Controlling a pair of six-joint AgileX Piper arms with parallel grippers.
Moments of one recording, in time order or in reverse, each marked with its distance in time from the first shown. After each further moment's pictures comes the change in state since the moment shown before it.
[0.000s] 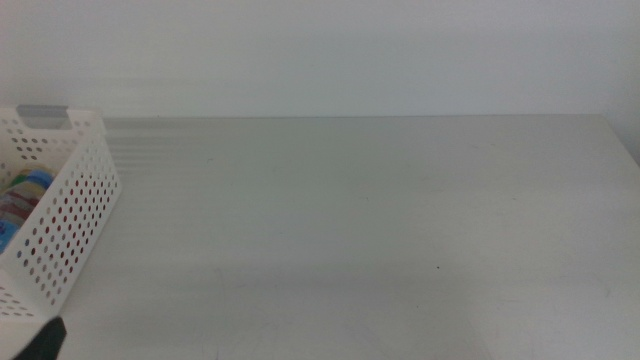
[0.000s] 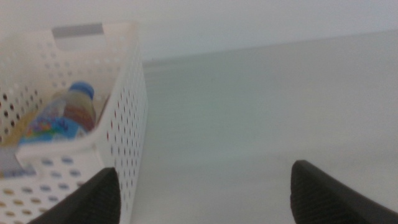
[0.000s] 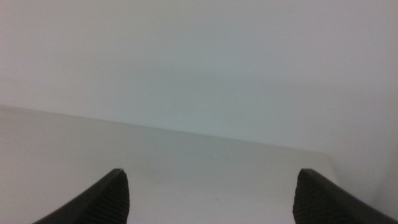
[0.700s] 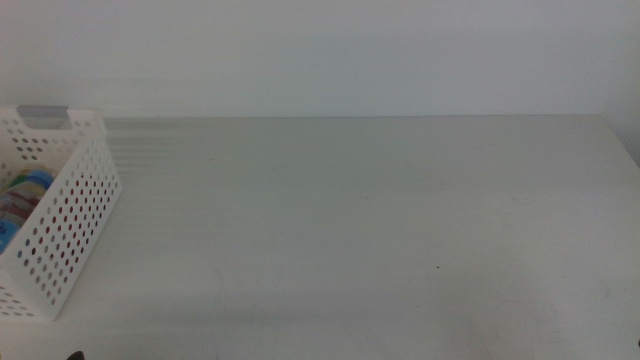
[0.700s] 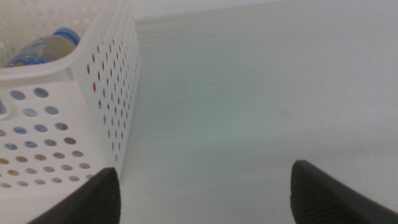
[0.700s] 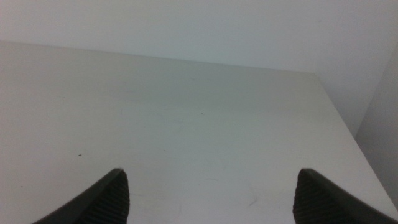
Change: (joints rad) left arm 0.001 -0.083 0.146 0.003 0.003 0.000; right arm -0.093 -0.230 0.343 0.003 0.004 0.000
